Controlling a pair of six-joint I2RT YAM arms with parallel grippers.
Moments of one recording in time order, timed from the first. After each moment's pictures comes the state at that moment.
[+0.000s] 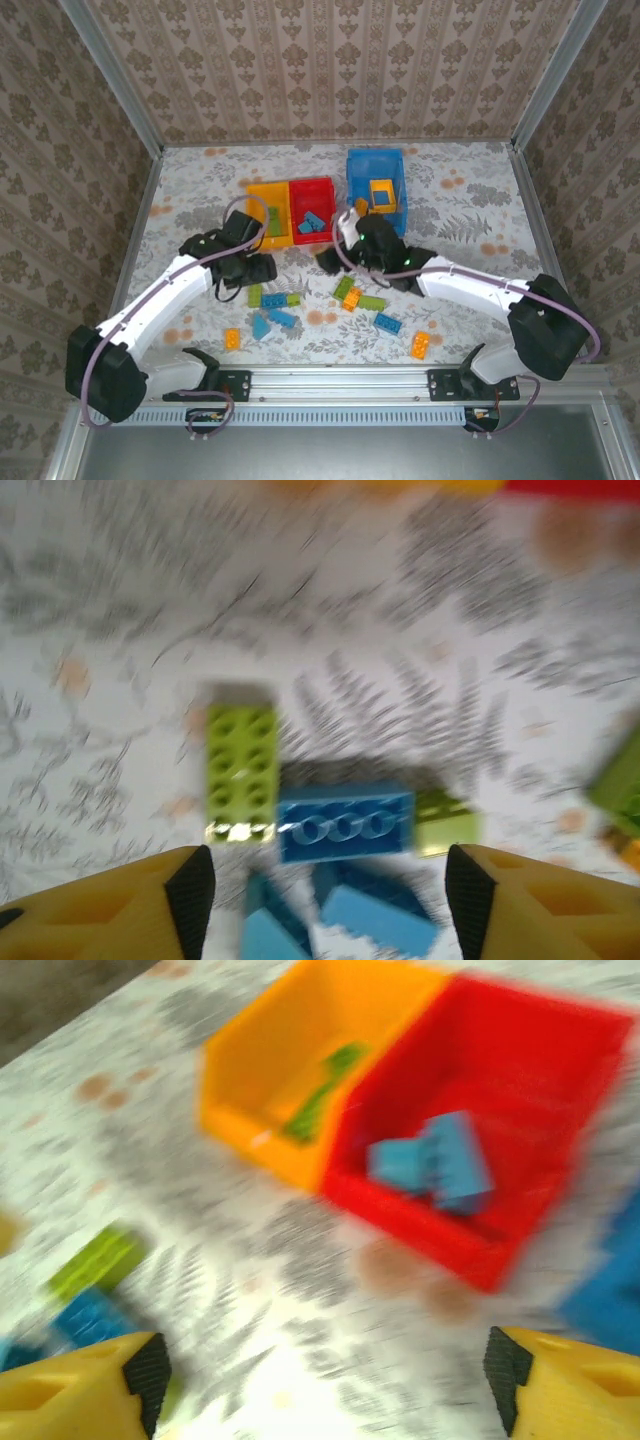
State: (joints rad) left arm -0.53 1.19 0.89 -0.95 0.01 -0.65; right arm 0.76 1.43 0.83 0.05 -0.07 0.14
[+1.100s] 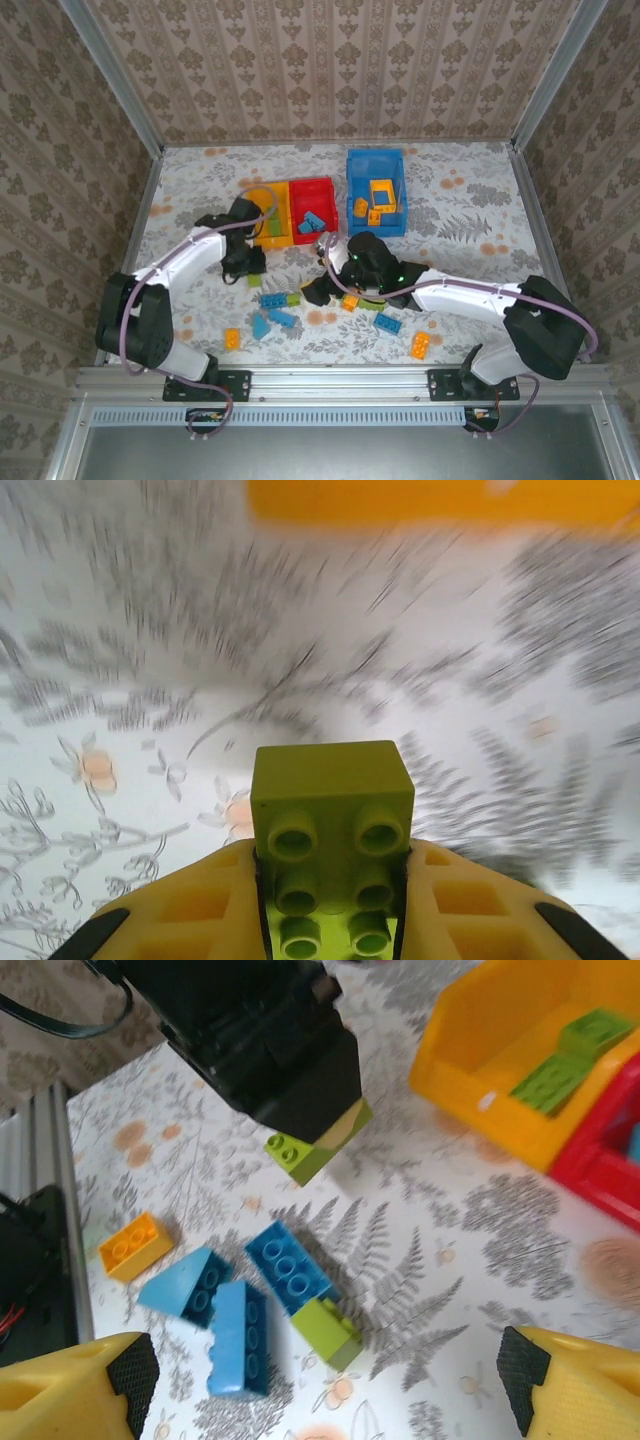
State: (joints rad) left arm -0.42 1.47 1.04 -0.90 0.02 -0.48; right arm 0.84 1.41 0.77 0.15 -0.26 0.15
